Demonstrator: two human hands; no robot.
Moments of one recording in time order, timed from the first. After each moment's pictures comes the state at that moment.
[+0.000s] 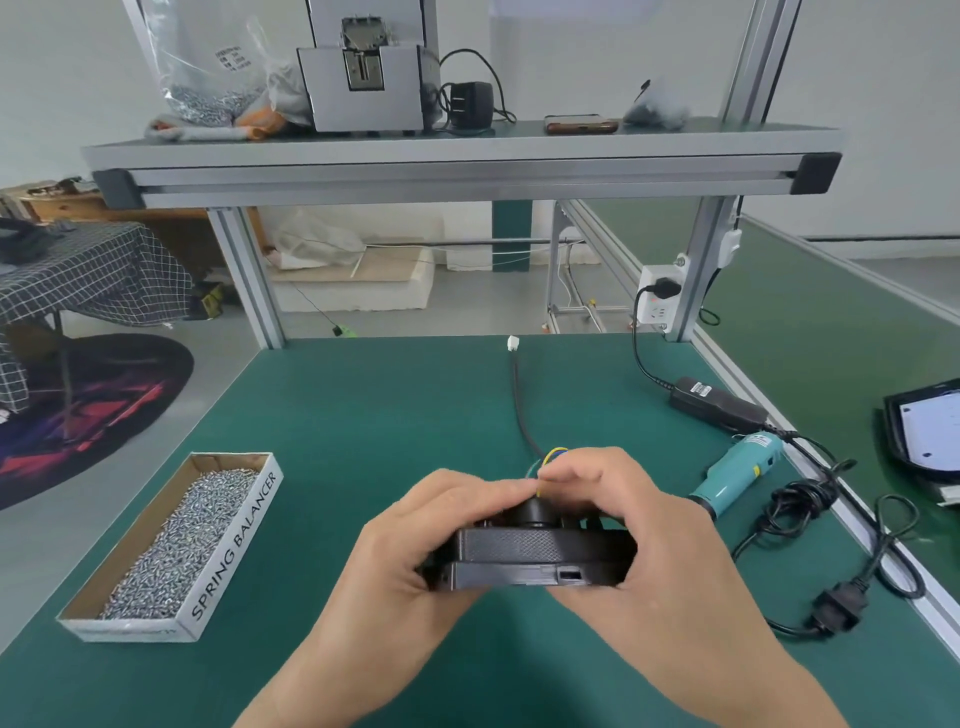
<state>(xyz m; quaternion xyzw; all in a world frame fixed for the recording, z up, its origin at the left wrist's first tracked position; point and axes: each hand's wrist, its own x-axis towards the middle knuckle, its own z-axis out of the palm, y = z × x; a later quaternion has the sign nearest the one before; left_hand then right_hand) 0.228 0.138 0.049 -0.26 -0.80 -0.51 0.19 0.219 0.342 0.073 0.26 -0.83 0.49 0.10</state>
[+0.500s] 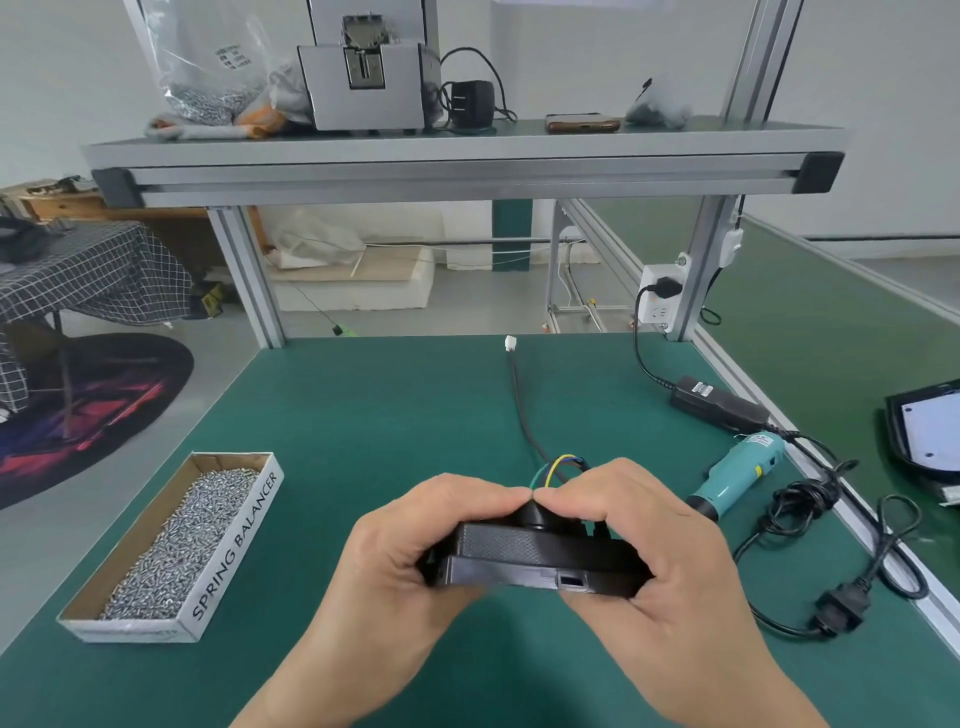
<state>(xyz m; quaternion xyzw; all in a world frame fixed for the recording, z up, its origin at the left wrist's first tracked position) 0.230 0.142 0.051 -0.25 -0.74 -0.60 0.17 0.213 0.340 0.058 0.37 -0.75 0.49 0.23</state>
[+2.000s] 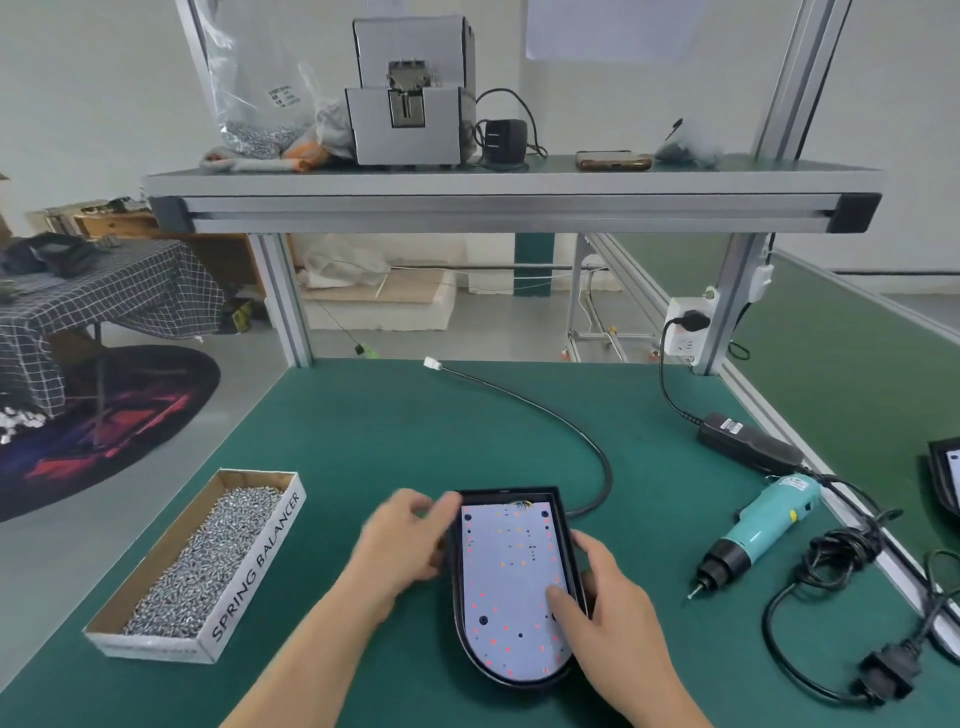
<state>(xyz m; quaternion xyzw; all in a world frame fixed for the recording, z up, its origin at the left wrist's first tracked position) 0.131 0.094 -0.028 0.22 -0.80 -0.56 0.00 0.168 0.322 -0.055 0.07 -0.89 0.45 -0.01</state>
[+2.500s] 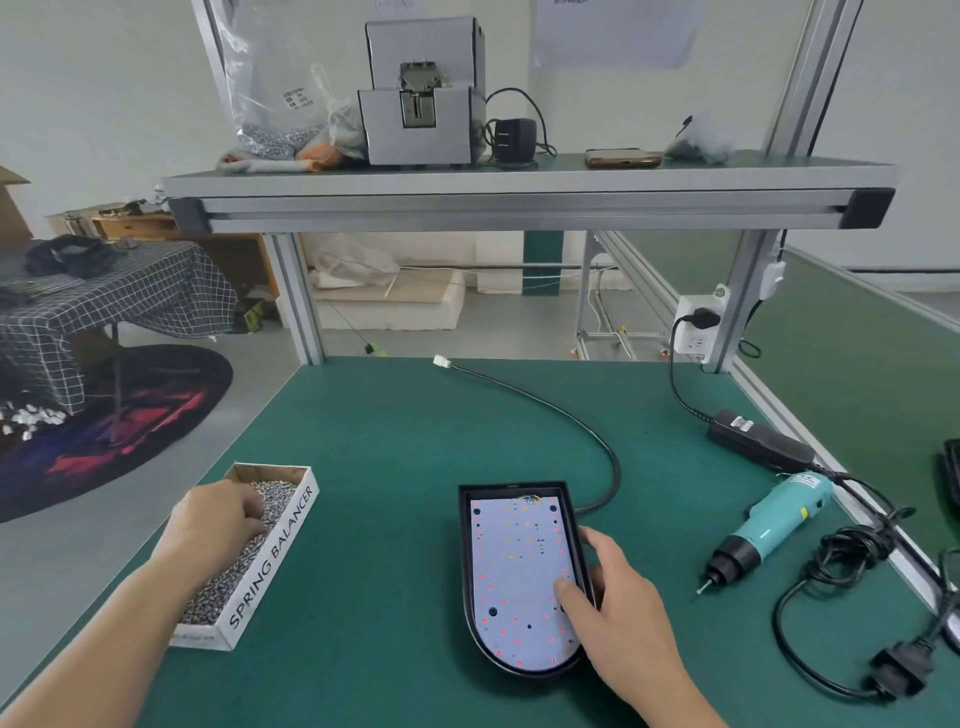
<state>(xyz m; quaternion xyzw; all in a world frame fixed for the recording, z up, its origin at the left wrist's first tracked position) 0.149 -0.095 -0.024 0.25 -0.97 -0.07 0.03 0.164 0.321 -0.062 0.04 -0.89 0.46 -0.02</state>
